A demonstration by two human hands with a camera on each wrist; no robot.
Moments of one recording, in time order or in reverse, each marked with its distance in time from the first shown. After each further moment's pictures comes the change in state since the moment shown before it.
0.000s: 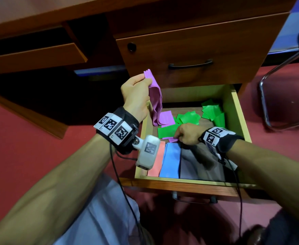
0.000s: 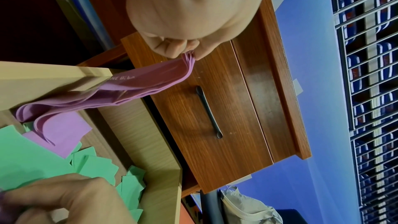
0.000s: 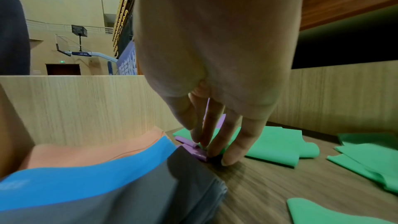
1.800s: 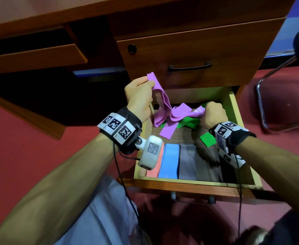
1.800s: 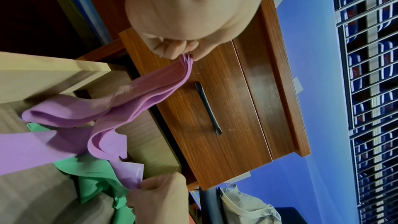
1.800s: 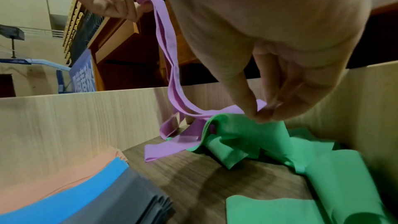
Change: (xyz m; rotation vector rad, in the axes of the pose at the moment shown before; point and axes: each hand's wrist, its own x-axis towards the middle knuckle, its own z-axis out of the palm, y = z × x) left_hand 0.010 -0.010 0.007 0.035 -0.003 -0.008; right_hand -0.042 0.017 -0.050 0.155 0.584 0.603
